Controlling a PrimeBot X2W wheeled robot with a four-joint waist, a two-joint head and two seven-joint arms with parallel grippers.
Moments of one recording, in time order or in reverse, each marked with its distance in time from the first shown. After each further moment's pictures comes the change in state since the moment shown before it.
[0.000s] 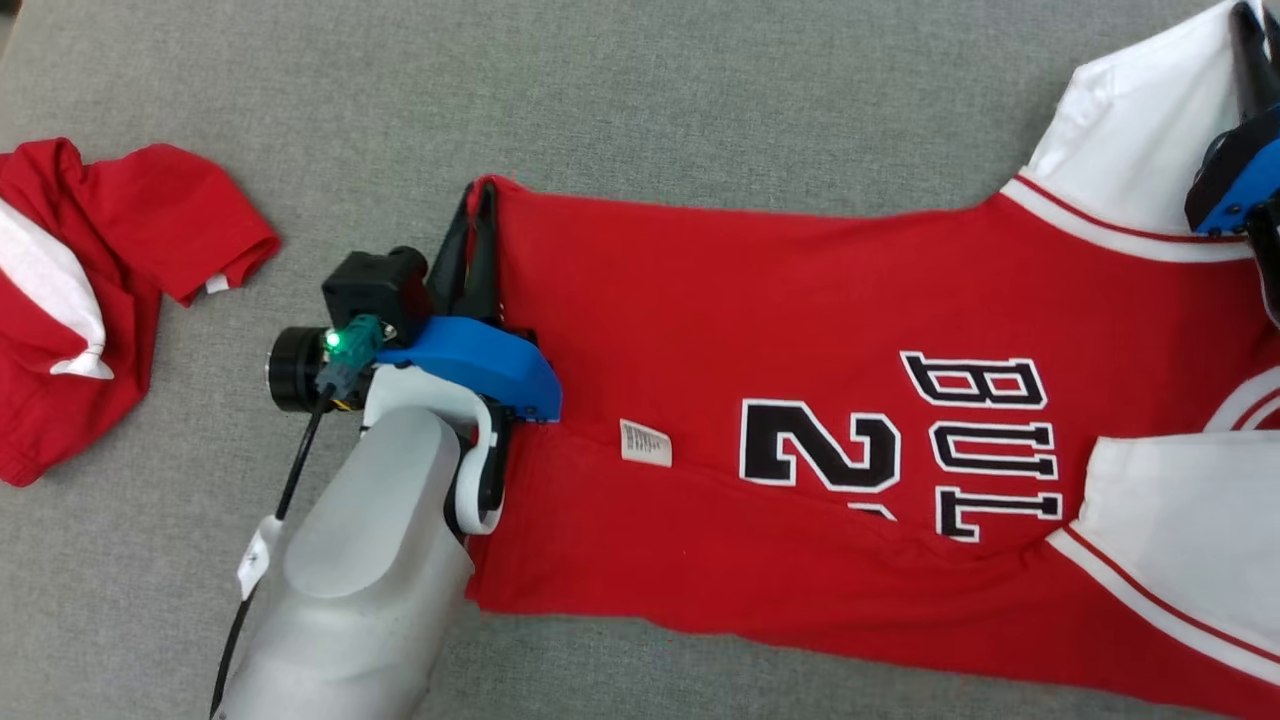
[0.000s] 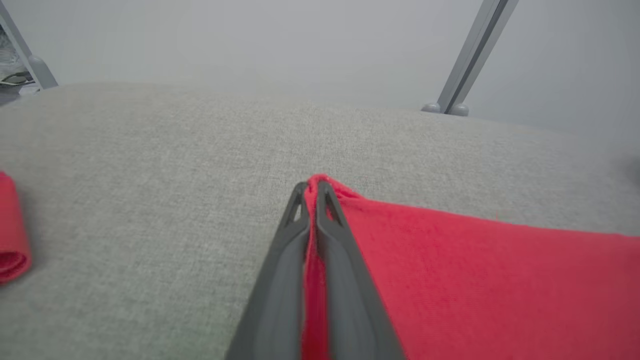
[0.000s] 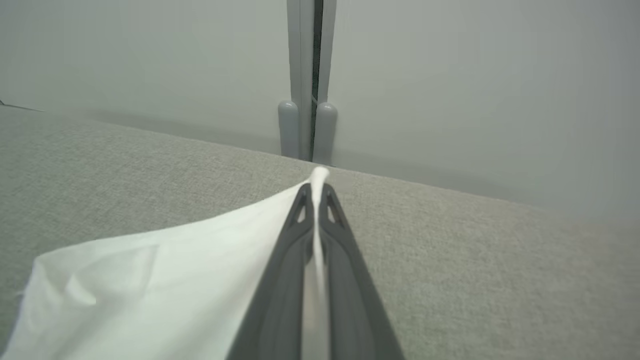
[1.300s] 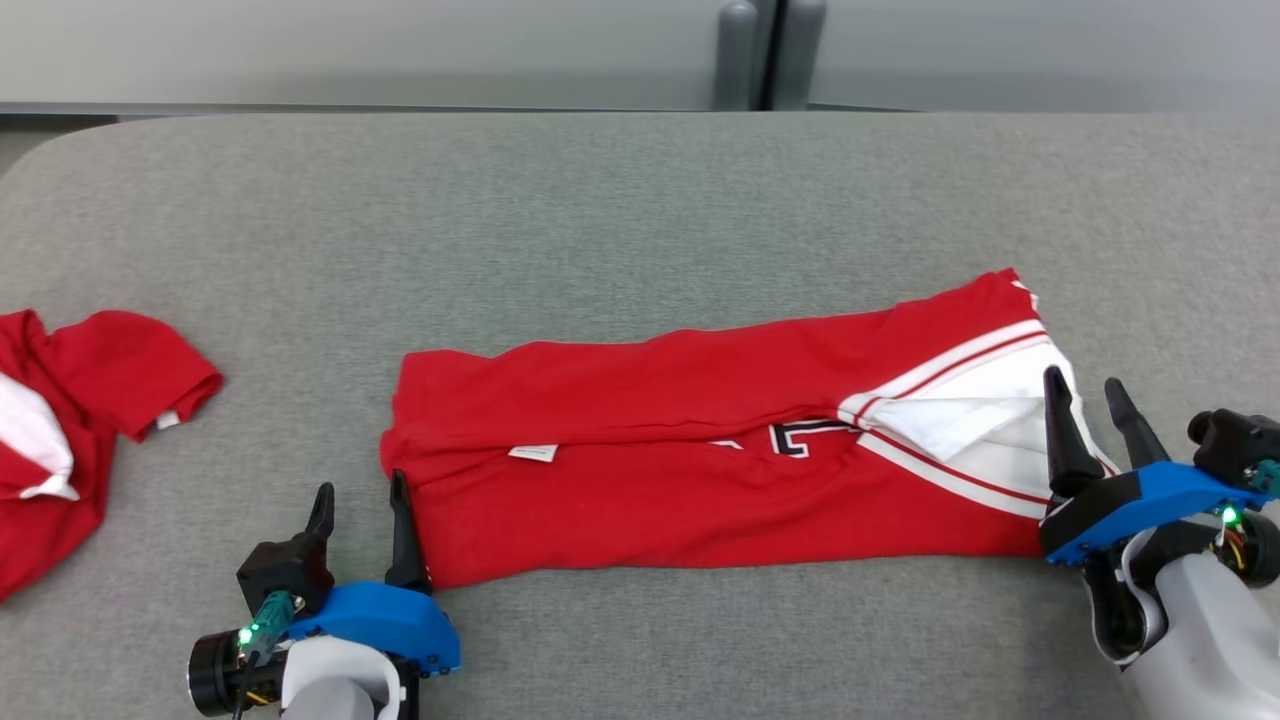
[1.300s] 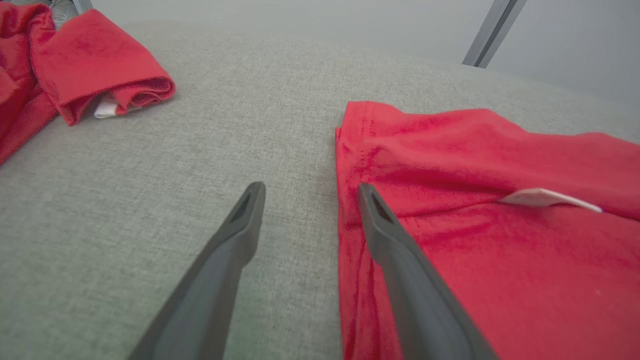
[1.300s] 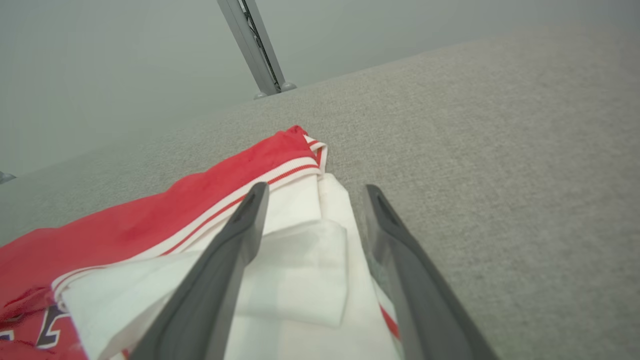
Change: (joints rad) left arm 0.456 0.000 0.321 -0.081 0.185 -0.035 0.000; right arm 0.689 0.214 -0.319 -0.426 0.085 0.000 -0.023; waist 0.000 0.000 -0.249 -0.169
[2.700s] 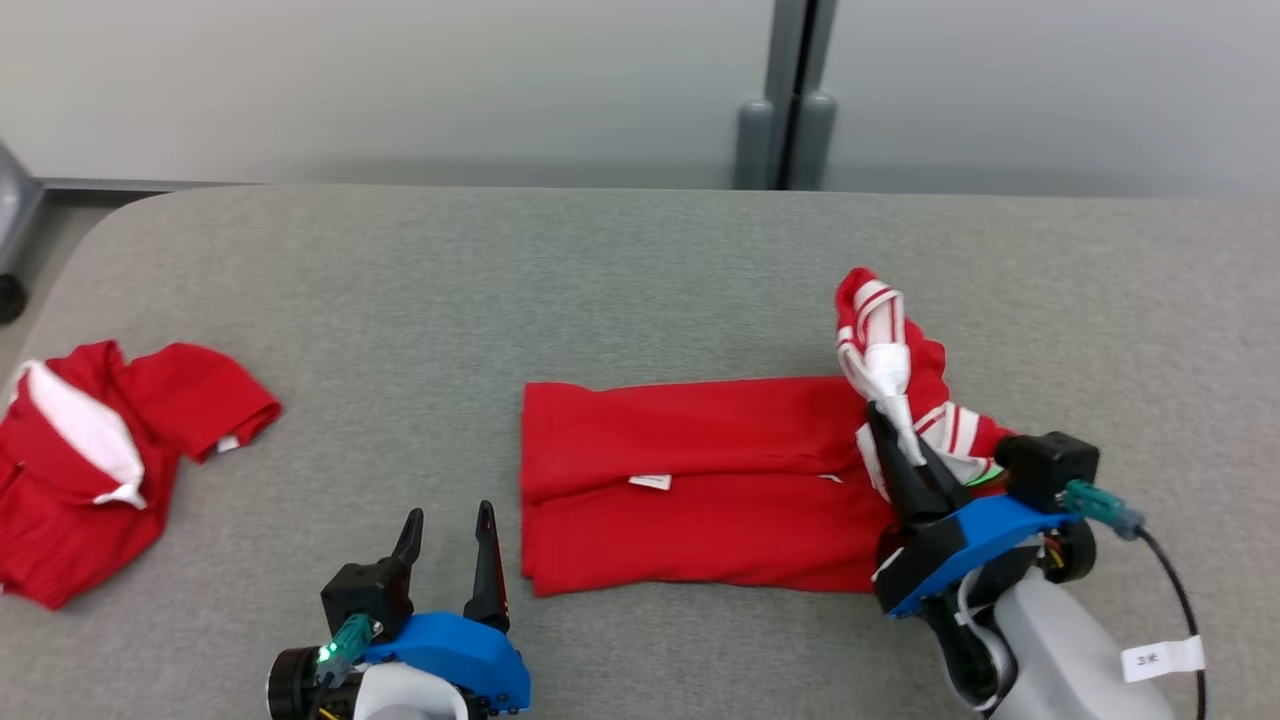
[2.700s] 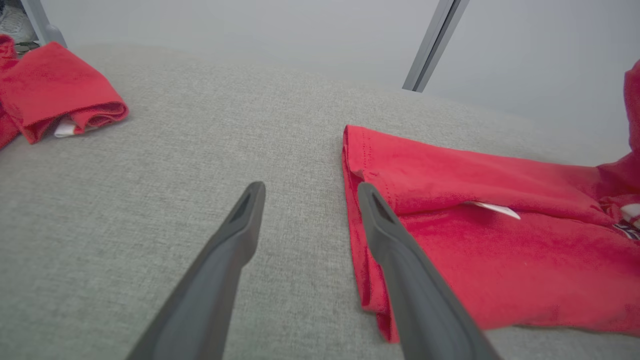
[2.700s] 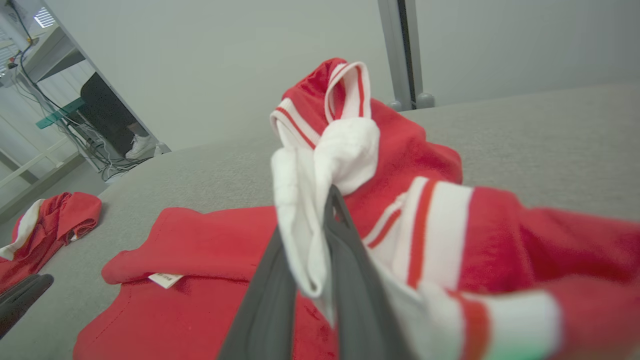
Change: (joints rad) left arm 0.034 0.001 -0.198 -0.023 -0.112 0.027 0.000; right arm 0.032 0.086 0.282 -0.101 0.058 0.000 0.000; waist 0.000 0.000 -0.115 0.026
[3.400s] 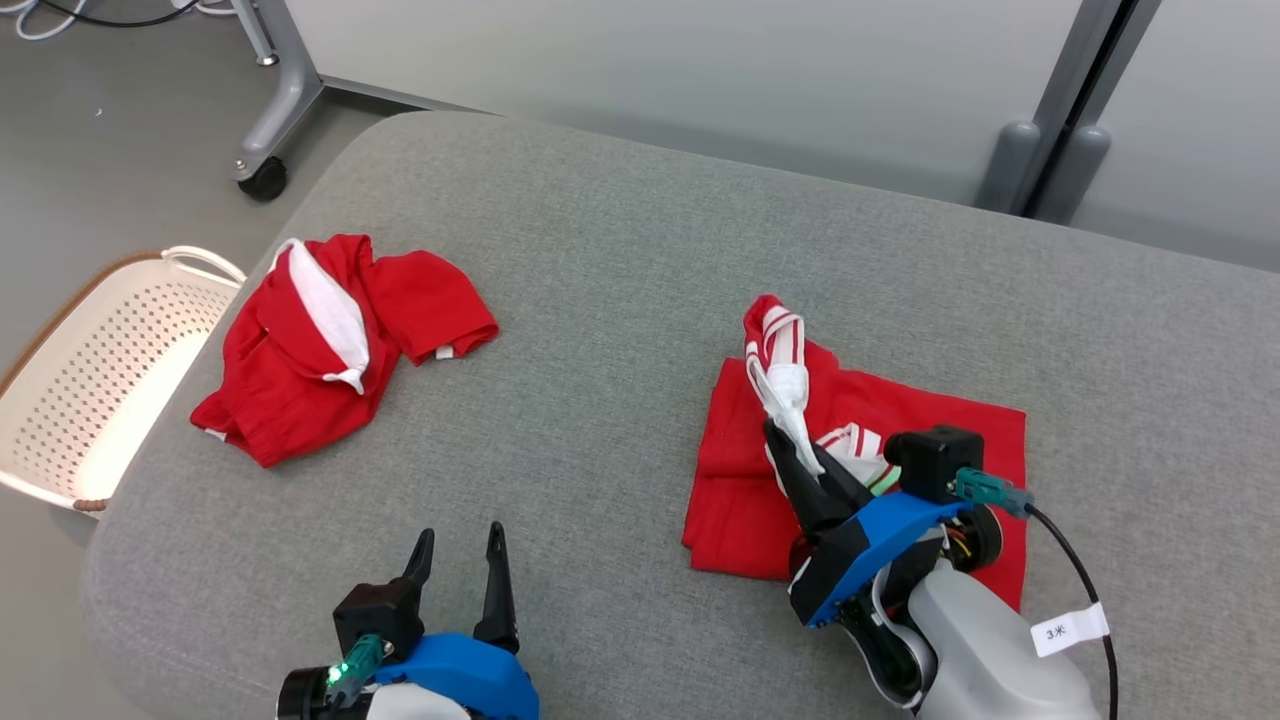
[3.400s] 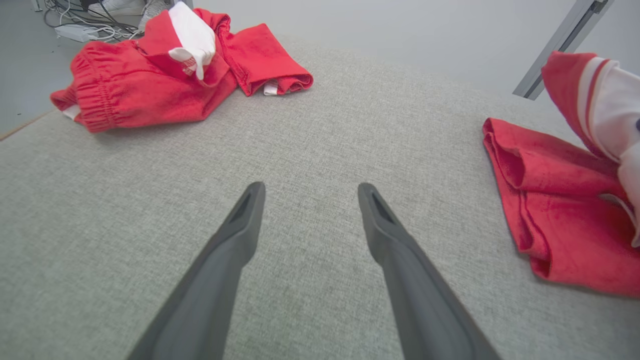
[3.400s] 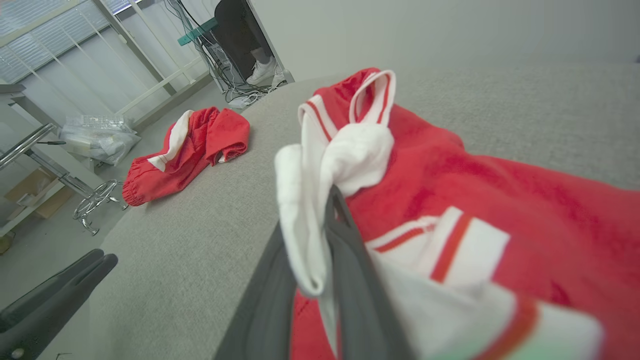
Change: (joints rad) left arm 0.034 0.000 -0.028 -0.013 -0.002 0.009 0.000; right arm -0.093 0.063 0.210 0.119 0.079 0.000 0.000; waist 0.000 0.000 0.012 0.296
